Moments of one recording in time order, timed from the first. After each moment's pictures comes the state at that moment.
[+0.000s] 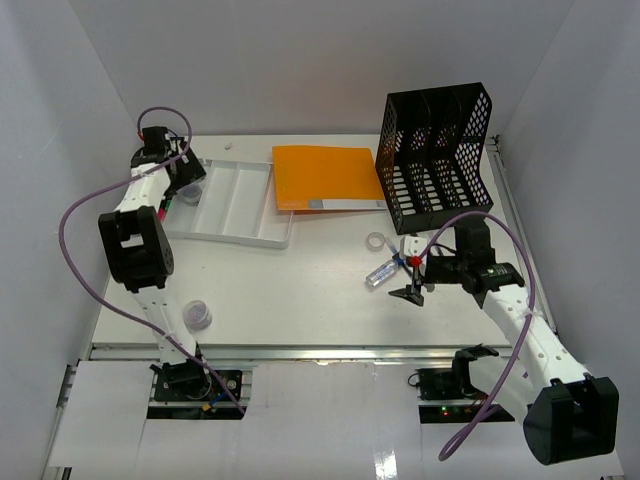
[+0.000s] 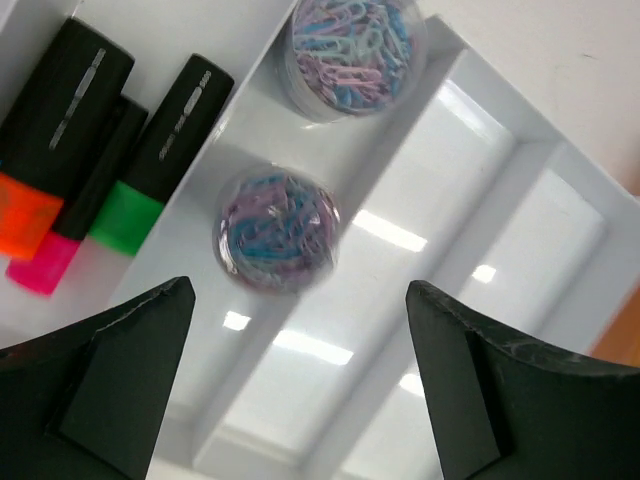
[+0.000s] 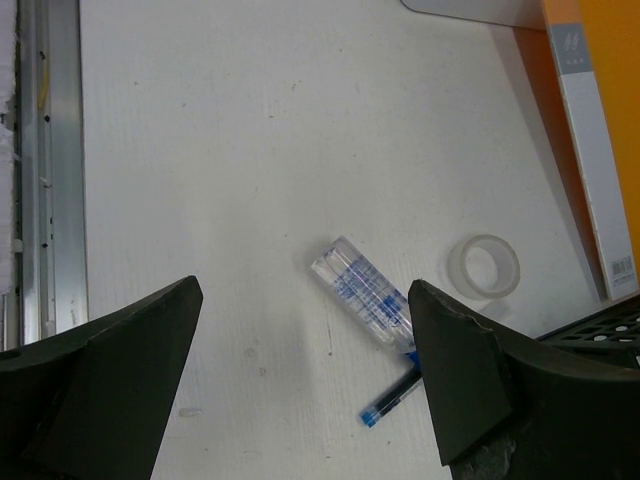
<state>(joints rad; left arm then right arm) 0.17 2.04 1.70 -0.48 -0.02 -0.35 0.21 0.94 0.64 -0.52 -0.97 -0.98</state>
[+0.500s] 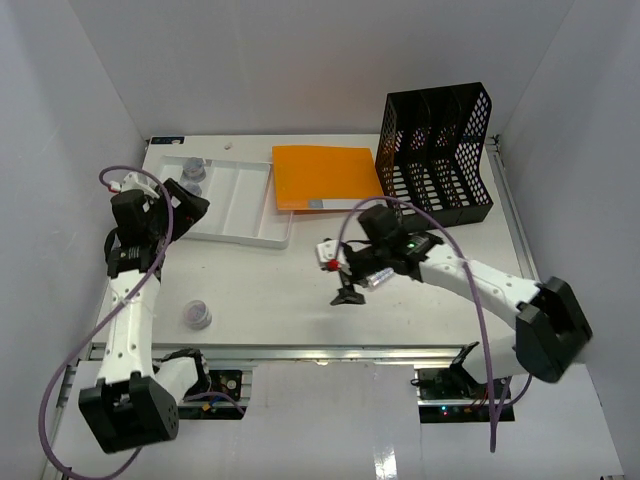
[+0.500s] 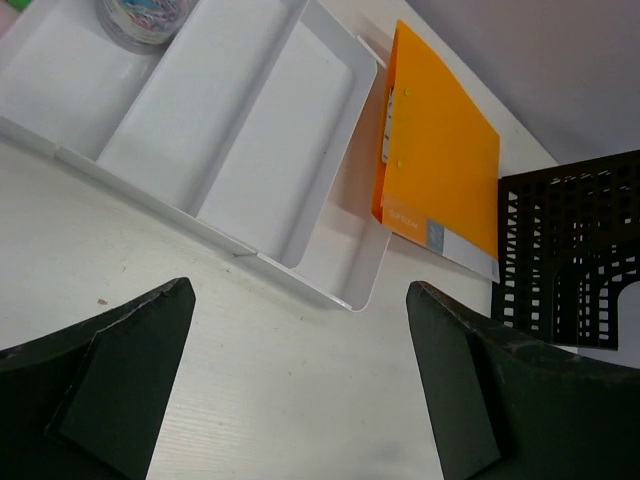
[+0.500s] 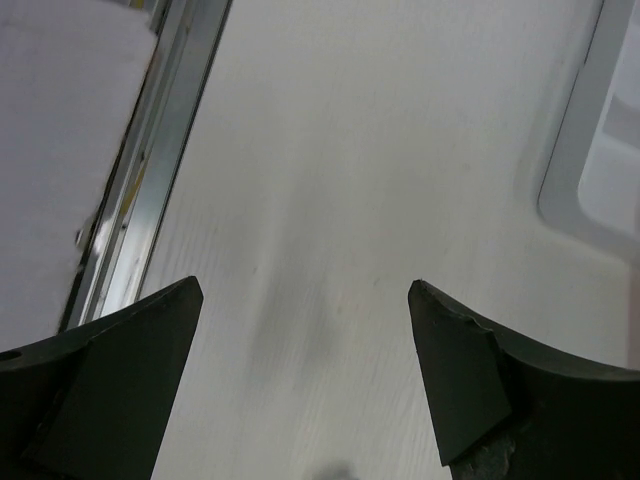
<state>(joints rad) 0.20 1.05 0.92 -0.34 0.25 -0.57 0.73 1.33 0.92 -0.44 -0.83 -0.85</state>
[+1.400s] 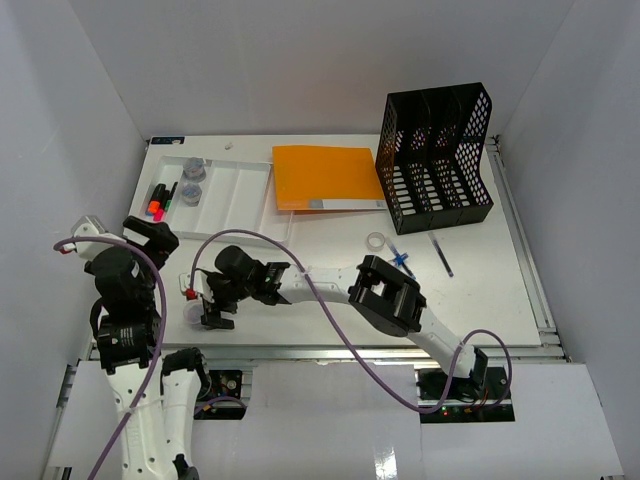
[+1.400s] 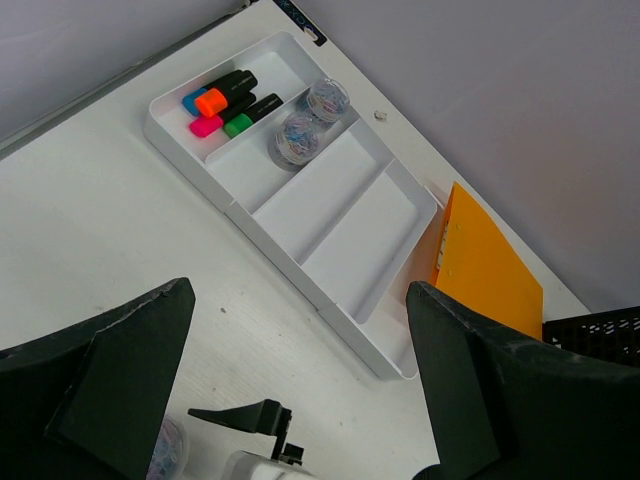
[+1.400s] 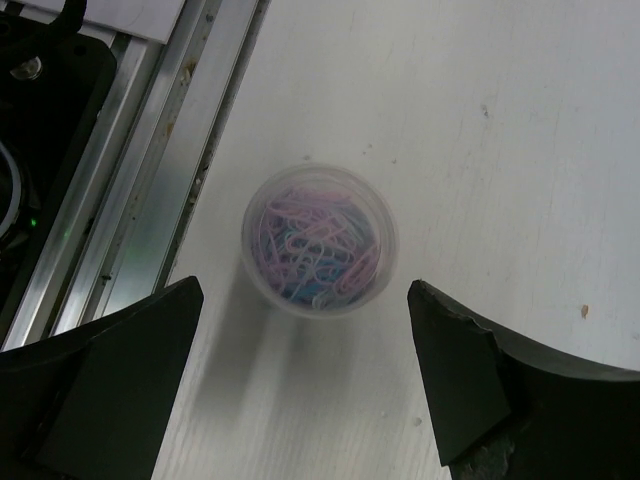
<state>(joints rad) 0.19 0.51 0.88 -0.60 -0.19 -0.59 1.25 2.31 1.75 0.04 -0.50 -0.41</state>
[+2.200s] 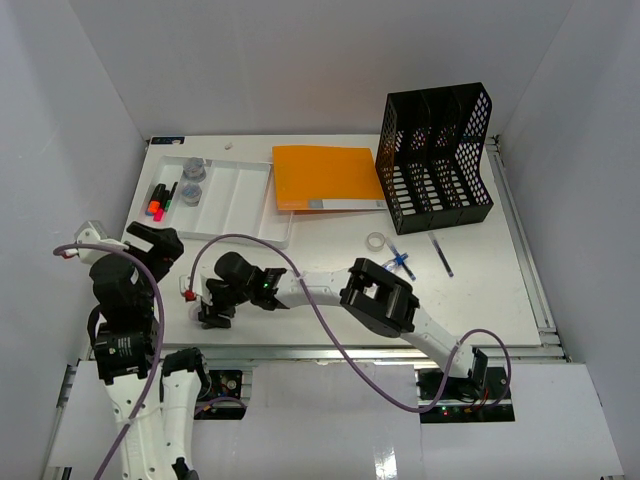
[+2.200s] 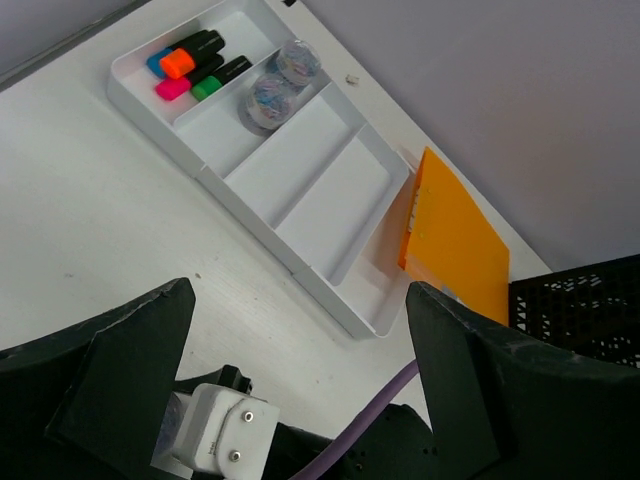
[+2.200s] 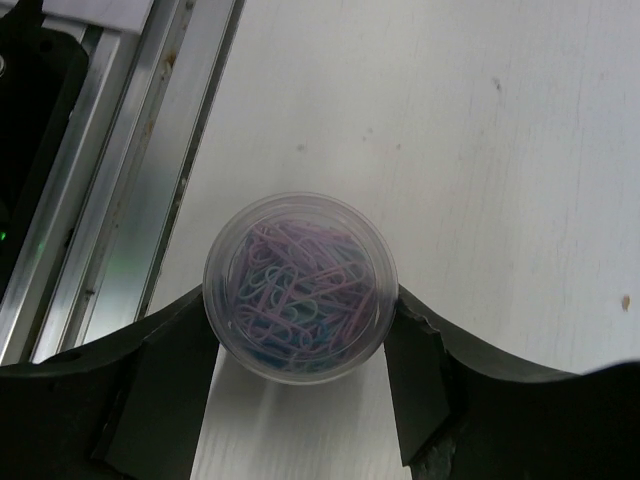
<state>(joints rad) 0.19 0.47 0.90 -0.70 -0.13 -0.63 1.26 2.41 1.80 0.13 -0.46 -0.34</state>
